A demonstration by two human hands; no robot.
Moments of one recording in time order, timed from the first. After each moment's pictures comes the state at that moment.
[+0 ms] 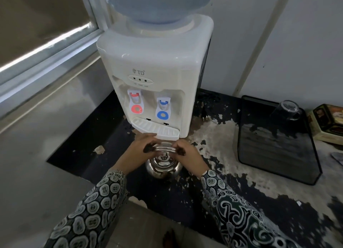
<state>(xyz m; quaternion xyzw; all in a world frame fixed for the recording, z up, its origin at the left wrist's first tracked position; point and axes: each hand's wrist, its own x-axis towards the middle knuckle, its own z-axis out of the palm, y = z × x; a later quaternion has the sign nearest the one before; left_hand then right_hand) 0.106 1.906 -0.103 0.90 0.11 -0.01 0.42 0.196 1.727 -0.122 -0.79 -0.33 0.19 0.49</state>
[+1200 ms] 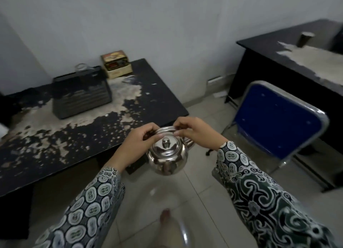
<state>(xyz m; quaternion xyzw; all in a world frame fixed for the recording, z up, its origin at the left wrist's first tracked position) -0.077 1.333 -0.041 0.81 -0.30 -0.13 0.49 -0.117 1.129 -0.027 -0.89 -0.12 0.01 0.44</state>
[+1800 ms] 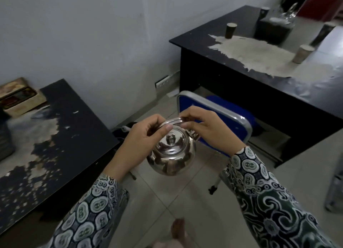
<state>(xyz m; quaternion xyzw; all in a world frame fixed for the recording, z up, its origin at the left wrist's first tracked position) -0.062 1.050 0.002 0.73 -0.40 -0.19 0.52 -0.159 0.879 0.011 -0.87 0.03 -0.14 0.47</state>
